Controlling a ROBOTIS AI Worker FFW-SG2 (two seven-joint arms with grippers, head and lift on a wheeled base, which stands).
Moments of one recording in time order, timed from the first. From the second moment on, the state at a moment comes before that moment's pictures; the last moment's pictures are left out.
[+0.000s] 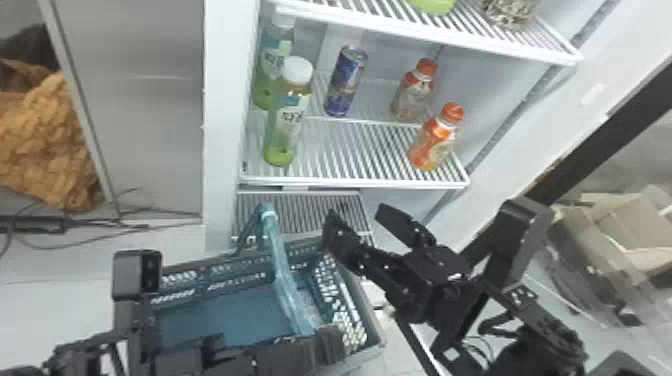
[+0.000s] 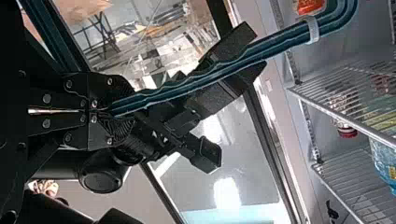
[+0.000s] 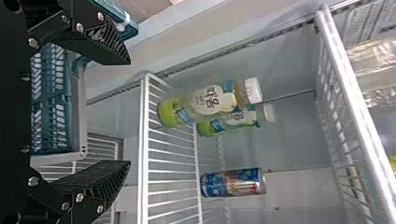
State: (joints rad) left arm 0.22 0.31 -0.38 -1.90 1.11 0.89 -0.91; right arm 0.74 -0.21 -0.16 -2.68 -0.49 0.71 0.09
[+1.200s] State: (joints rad) left arm 0.22 0.30 -0.38 -1.90 1.11 0.89 -0.91; right arm 0.54 -0.21 -0.13 -2.28 -0.38 0.18 0.09
